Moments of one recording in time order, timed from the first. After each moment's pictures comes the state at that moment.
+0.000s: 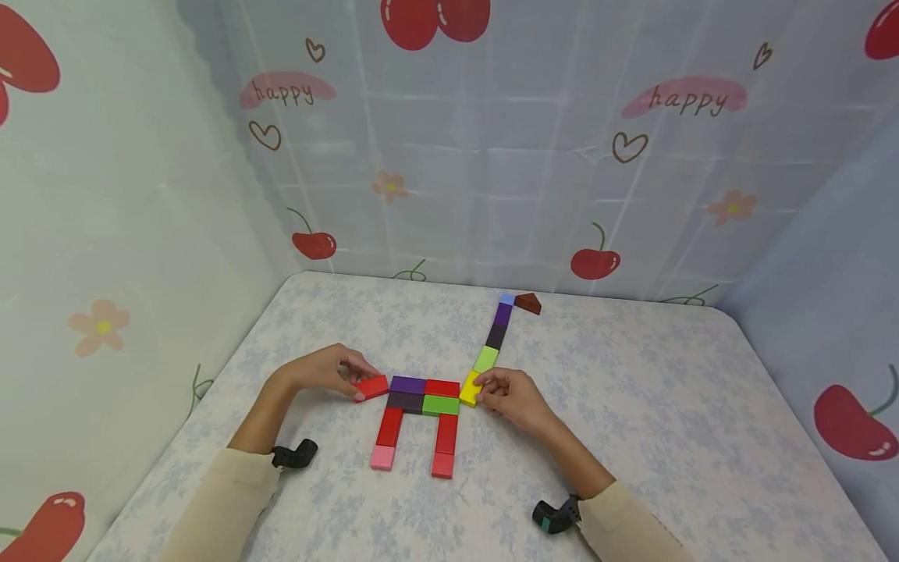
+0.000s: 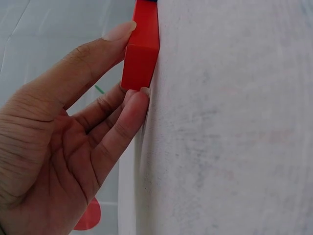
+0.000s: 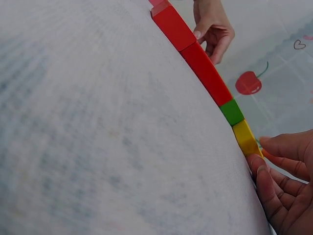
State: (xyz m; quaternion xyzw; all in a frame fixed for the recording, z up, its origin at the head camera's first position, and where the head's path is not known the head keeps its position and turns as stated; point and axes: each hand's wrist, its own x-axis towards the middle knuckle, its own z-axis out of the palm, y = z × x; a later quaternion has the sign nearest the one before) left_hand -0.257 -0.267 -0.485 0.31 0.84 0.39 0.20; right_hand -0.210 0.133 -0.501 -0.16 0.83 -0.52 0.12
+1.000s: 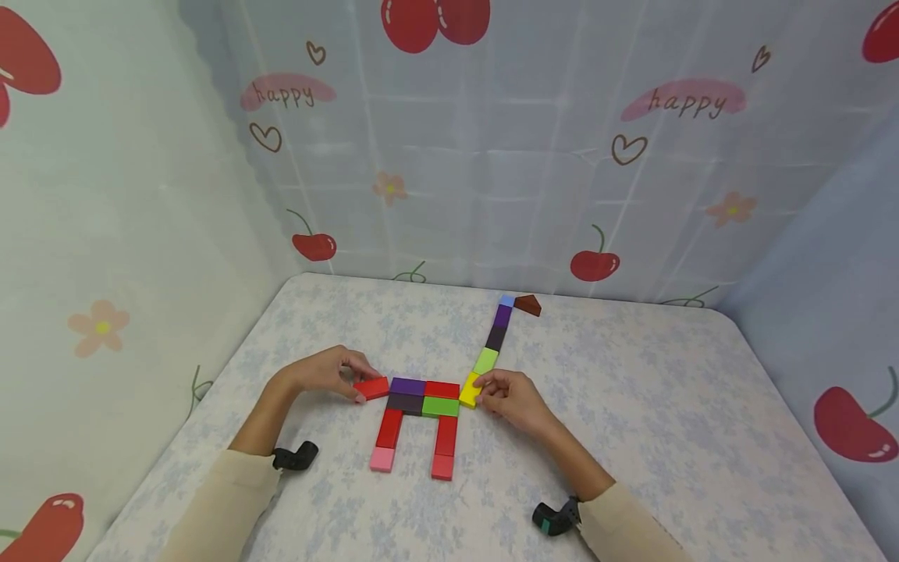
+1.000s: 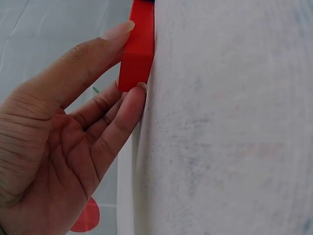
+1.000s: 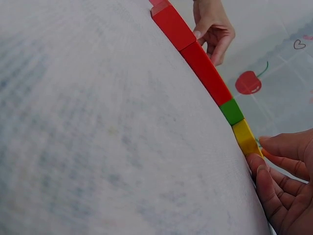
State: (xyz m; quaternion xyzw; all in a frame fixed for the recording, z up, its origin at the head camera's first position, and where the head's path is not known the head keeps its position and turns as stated) left_hand -0.254 -0.263 -0.481 0.30 0.85 0.39 0.21; right_hand -0.210 0.132 -0.502 -0.16 0.83 -0.52 0.12
